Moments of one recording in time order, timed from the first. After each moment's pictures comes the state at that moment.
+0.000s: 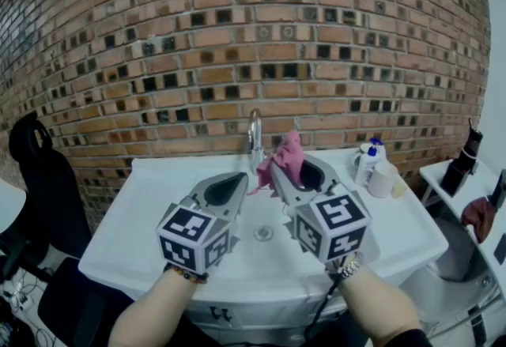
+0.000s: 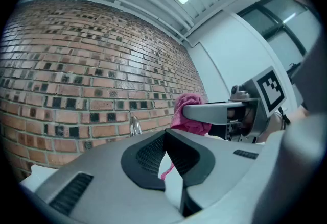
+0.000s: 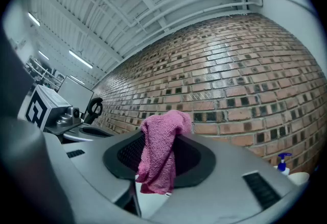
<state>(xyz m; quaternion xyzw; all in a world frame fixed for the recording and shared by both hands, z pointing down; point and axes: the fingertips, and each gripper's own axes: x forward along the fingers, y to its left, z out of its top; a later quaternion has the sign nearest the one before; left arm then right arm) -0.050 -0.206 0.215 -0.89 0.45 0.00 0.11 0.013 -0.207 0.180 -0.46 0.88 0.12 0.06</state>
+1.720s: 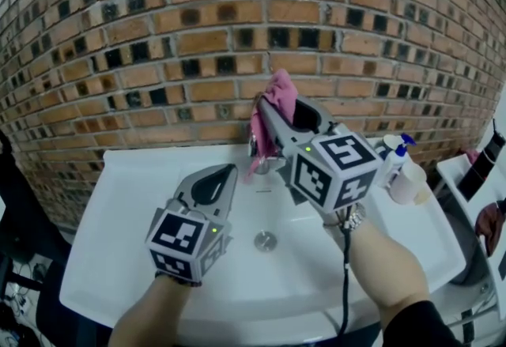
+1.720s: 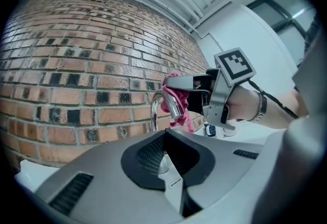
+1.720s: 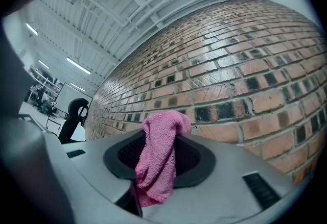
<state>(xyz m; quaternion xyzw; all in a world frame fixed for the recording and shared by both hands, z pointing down) -0.085 -0.332 0.252 -0.87 0.48 -0.03 0.08 -0.024 -0.379 0.143 -0.43 0.90 0.09 0.09</state>
